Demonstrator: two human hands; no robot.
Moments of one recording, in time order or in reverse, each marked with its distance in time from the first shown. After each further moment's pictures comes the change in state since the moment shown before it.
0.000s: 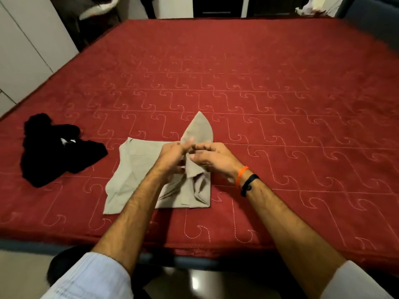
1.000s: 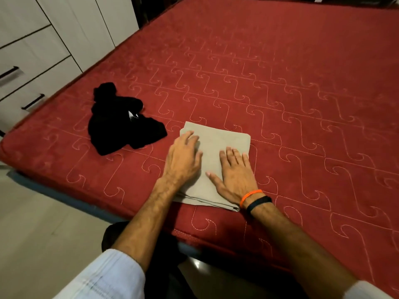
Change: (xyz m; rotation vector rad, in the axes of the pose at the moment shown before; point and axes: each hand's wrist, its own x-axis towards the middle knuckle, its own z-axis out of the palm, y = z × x) left_hand 0.018 -0.068 -0.145 1.104 0.387 0.475; right_hand 0.067 0.079 0.109 -1.438 0.096 -0.271
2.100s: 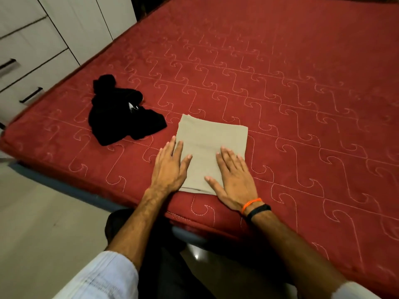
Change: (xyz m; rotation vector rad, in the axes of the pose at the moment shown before) left_hand -0.044 -0.039 0.028 -0.016 -0.073 -0.112; right_hand -0.035 0.005 0.025 0.028 0.050 -0.091
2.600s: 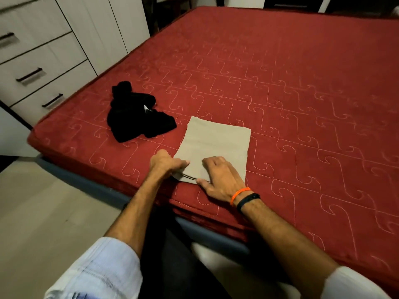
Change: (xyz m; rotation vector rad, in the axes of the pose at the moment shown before) left_hand -0.013 0.005 -0.067 -0.309 -0.174 -0.716; right_hand -0.007 -0.056 -0.039 0.182 -0.042 -0.148
